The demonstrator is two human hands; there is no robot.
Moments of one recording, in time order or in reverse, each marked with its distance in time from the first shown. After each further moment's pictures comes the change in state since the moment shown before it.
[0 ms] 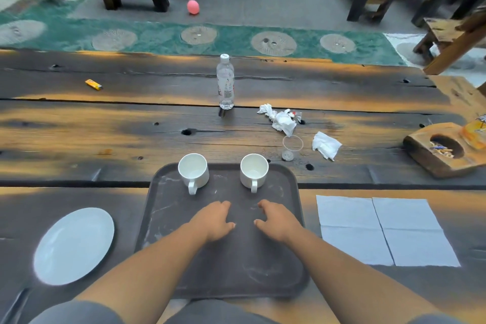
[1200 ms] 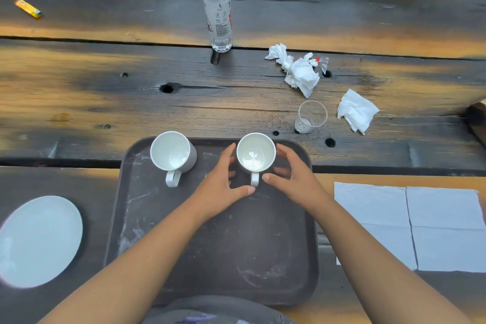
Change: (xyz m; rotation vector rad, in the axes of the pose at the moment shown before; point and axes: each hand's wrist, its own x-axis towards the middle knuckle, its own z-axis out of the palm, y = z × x) left_hand 0.074 0.011 -0.011 -0.857 0.024 0.046; right_hand 0.072 0.032 -0.050 0.762 -0.001 -0.001
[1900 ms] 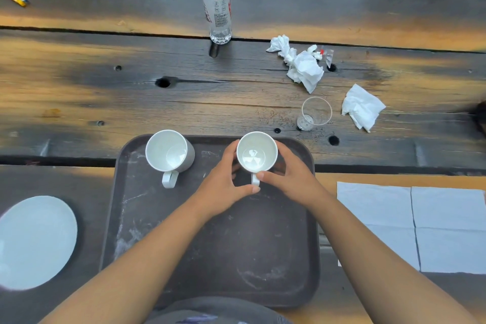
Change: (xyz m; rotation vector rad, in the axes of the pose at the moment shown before) left_hand 0.018 -0.006 0.006 -0.048 -0.002 0.046; right_hand 0.016 -0.005 0.003 0.029 -0.074 -0.072
